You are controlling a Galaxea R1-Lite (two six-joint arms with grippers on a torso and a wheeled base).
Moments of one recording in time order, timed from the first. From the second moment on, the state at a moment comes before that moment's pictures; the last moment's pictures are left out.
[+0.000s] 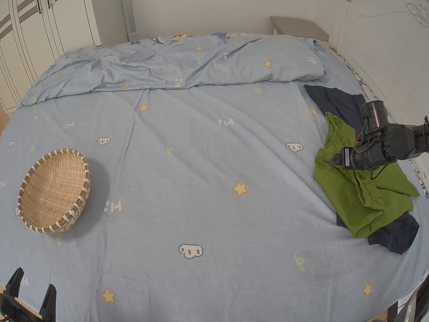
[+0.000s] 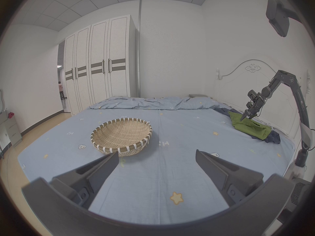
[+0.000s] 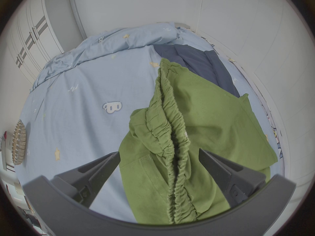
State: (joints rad) left arm -0.01 0.02 -0.02 0.00 0.01 0.00; right arm 0.11 1.94 -1.32 0.14 -0.13 0.10
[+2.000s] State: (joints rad) left arm -0.01 0.02 -0.02 0.00 0.01 0.00; right arm 0.96 1.91 -1.70 0.44 -0.14 0.39
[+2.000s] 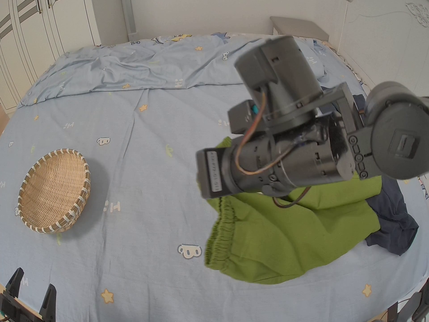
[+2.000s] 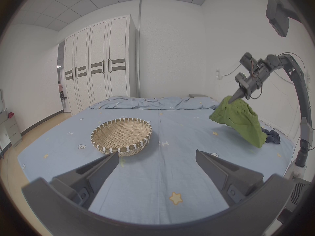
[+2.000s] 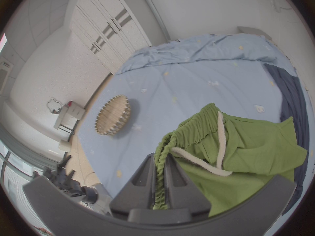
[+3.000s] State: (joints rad) left arm -0.01 0.02 -0.02 0.00 0.01 0.00; right arm 1.09 2.16 -1.94 0.51 -0.19 0.44
